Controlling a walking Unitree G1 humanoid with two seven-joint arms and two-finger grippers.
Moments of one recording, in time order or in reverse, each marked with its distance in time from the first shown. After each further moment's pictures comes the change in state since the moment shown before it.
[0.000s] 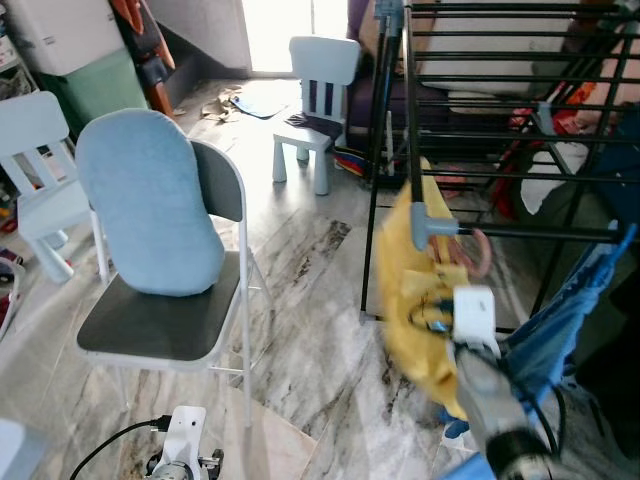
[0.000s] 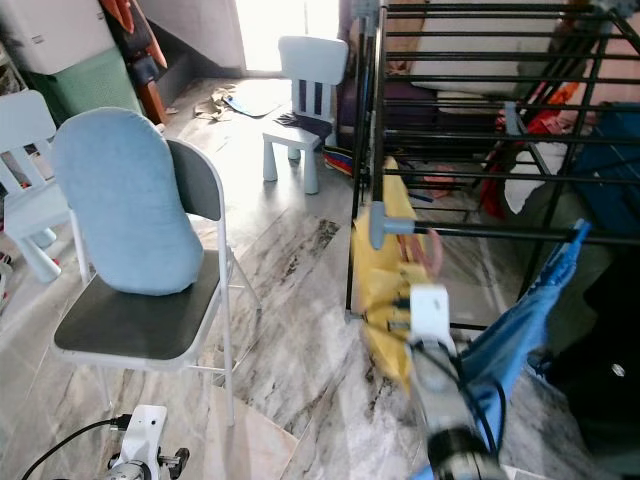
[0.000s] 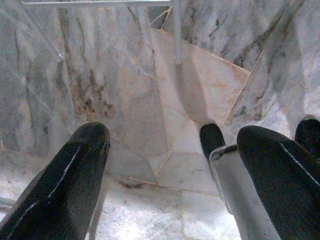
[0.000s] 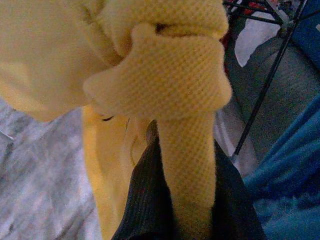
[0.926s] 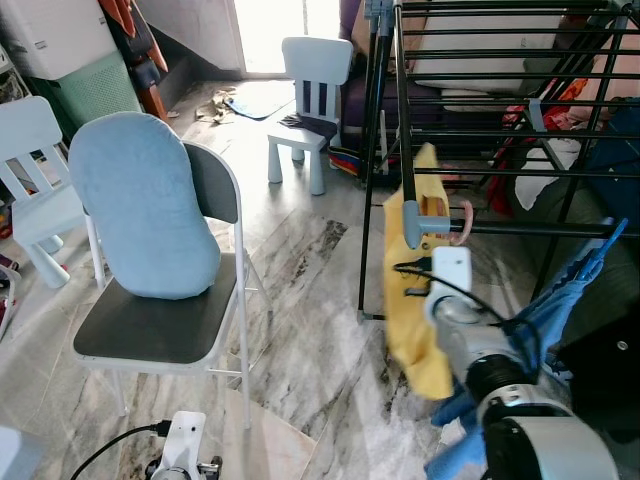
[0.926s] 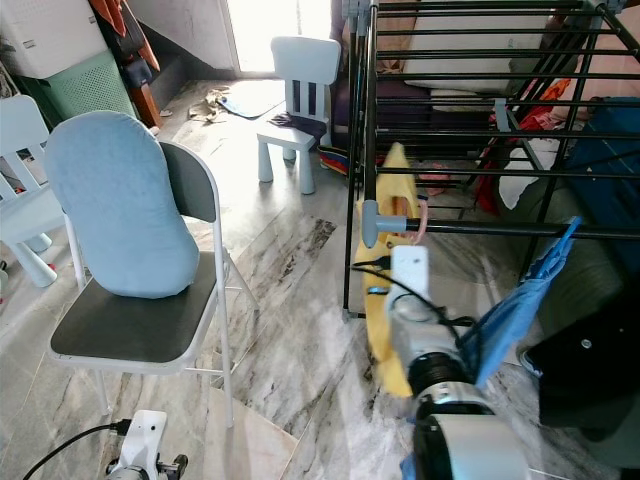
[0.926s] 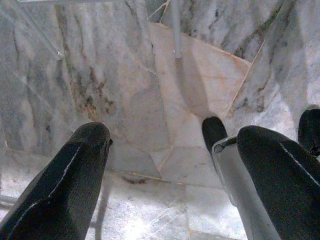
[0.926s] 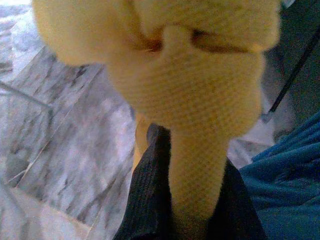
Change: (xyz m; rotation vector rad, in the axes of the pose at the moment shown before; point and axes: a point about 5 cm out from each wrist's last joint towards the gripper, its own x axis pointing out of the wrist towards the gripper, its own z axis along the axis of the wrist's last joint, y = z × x) left arm -0.001 0.001 -0.006 0.023 0.023 -0.002; right arm 0.021 0.032 0.033 0.081 0.274 0.101
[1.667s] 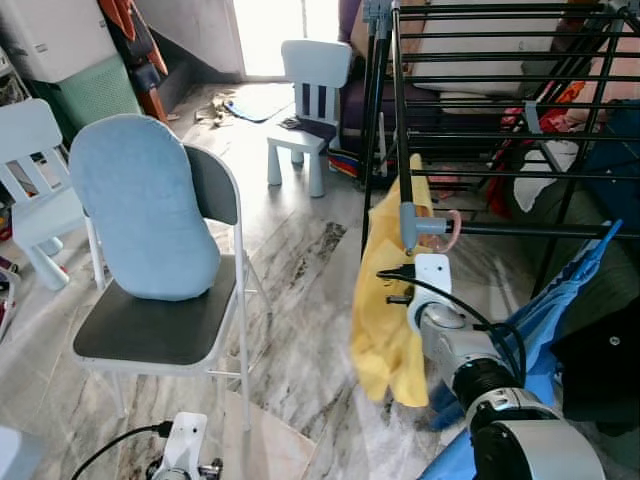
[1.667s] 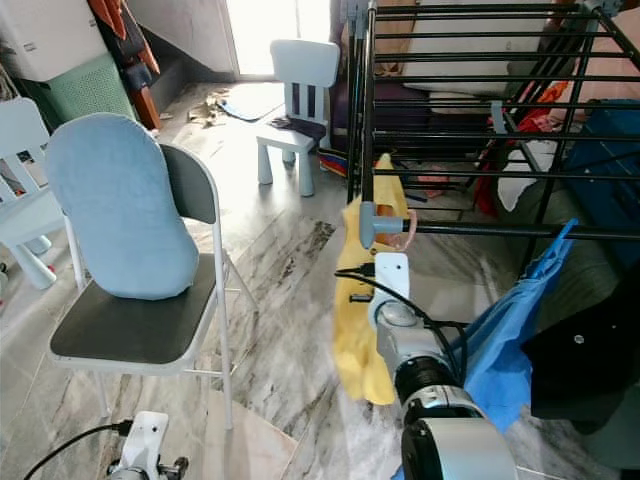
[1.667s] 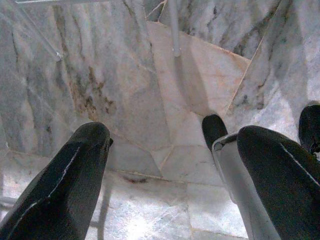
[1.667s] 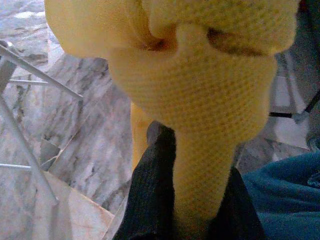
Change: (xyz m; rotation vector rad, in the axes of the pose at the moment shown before) left arm 0.000 -0.001 -0.001 0.014 0.010 -0.005; right arm -0.003 0.021 -0.005 0.006 0.015 0.118
